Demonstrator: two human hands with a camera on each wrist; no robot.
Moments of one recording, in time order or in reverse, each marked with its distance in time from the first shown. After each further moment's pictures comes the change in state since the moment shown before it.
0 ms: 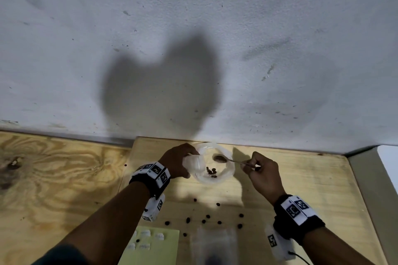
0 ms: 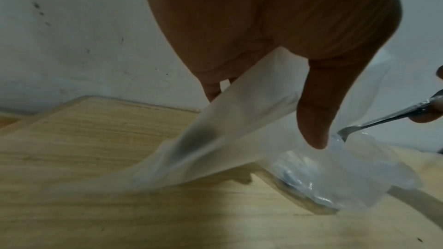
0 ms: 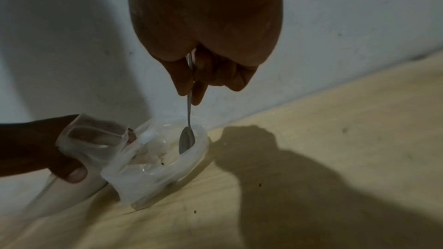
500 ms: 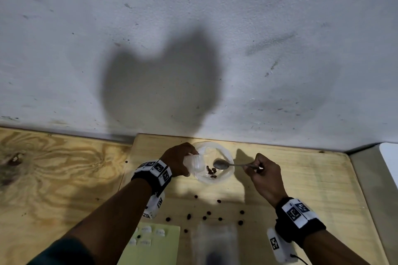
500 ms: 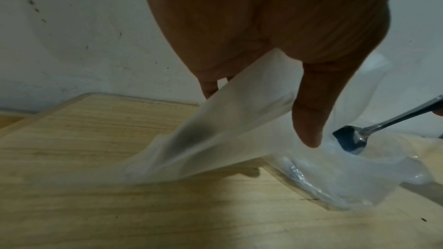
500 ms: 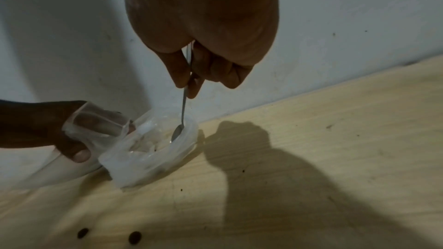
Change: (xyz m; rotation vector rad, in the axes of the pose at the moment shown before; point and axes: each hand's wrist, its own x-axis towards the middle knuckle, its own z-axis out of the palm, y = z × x) left_hand -0.001 -0.006 0.005 0.054 -0.013 0.020; right_hand -0.014 0.004 0.001 0.100 -0.005 0.016
